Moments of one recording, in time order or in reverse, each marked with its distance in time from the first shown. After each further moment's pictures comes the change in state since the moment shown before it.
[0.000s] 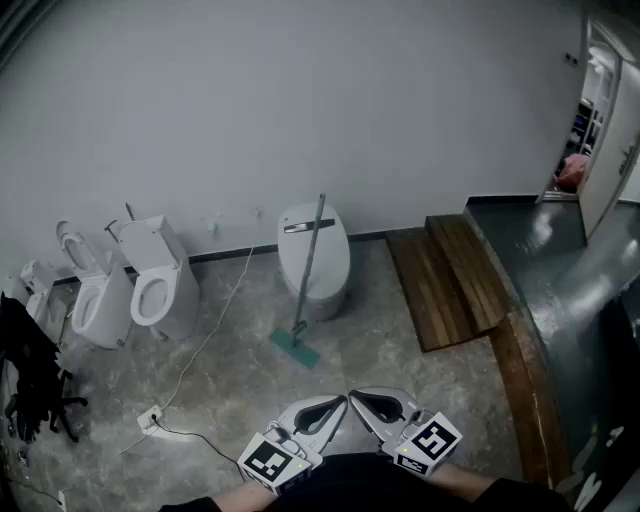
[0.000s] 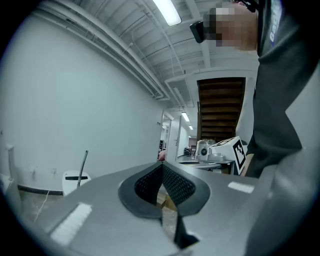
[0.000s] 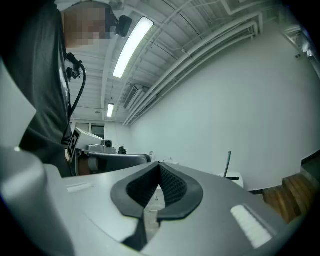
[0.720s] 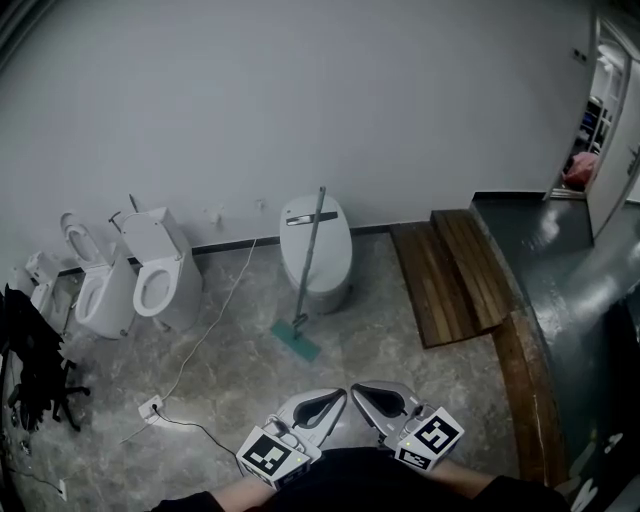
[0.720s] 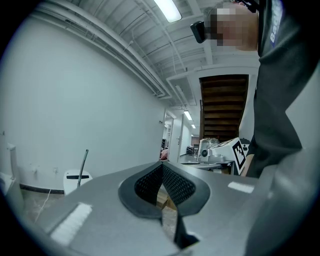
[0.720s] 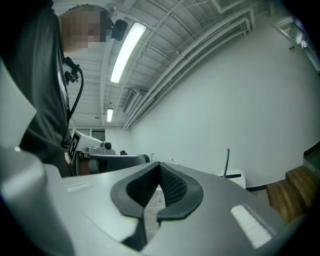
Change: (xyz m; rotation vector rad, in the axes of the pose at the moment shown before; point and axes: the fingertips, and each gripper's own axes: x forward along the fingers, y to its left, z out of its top) left arm 0.022 -0.003 -0.004 -0.001 0.015 0.032; right arm -0.016 -0.023 0.001 0.055 -0.026 0.021
